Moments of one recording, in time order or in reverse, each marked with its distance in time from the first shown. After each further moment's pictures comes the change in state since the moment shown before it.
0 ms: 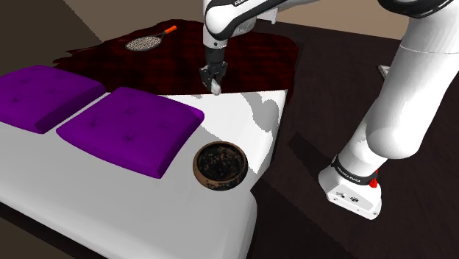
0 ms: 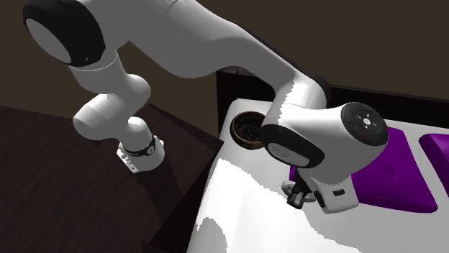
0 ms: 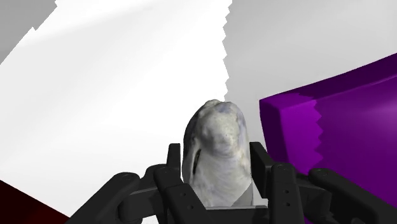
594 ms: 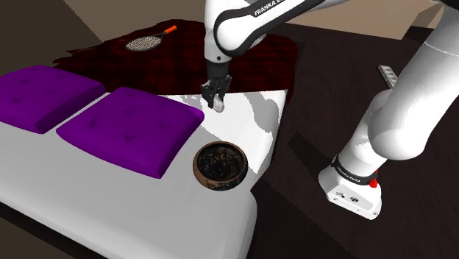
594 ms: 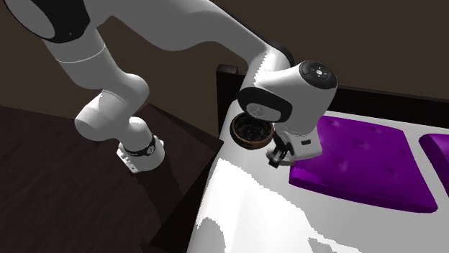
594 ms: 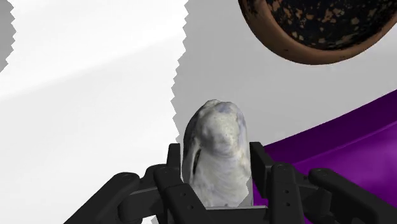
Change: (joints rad) arm 0.088 -0.193 0.075 -0.258 0.018 0.077 0.149
